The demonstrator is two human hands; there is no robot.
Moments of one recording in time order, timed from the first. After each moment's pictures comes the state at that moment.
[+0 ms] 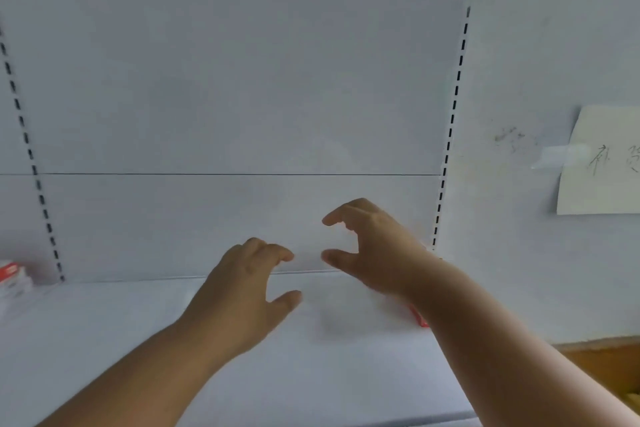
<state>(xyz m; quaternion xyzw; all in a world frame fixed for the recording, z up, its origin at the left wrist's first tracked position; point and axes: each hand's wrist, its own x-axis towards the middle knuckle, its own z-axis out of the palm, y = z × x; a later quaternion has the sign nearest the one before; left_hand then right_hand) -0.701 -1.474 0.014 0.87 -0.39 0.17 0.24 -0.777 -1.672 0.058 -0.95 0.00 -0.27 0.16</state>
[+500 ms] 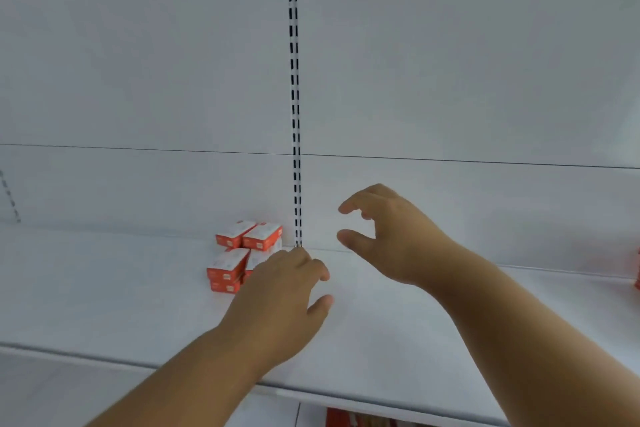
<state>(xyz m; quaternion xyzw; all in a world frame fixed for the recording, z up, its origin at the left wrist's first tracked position) -0.625 -1.186 -0.001 0.91 -0.32 0.20 0.17 -0.642 -1.375 0.061 -0.95 -0.10 -0.24 0.20</state>
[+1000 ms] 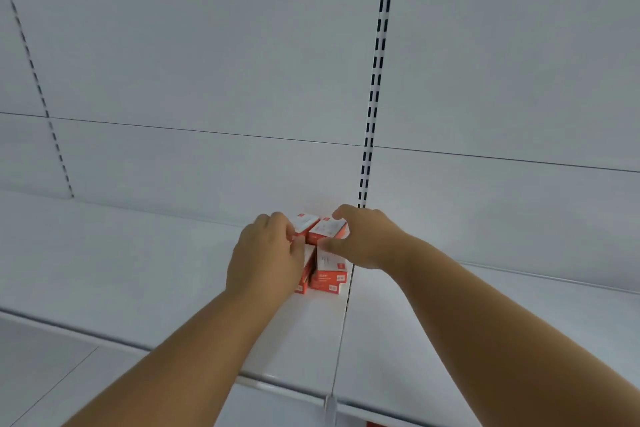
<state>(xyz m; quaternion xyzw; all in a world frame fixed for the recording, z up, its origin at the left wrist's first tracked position) -0.523 -1.105 -0.013 0.92 -0.09 0.27 0.27 -0.523 -1.271 0.029 -0.99 -0.03 -0.06 0.16</state>
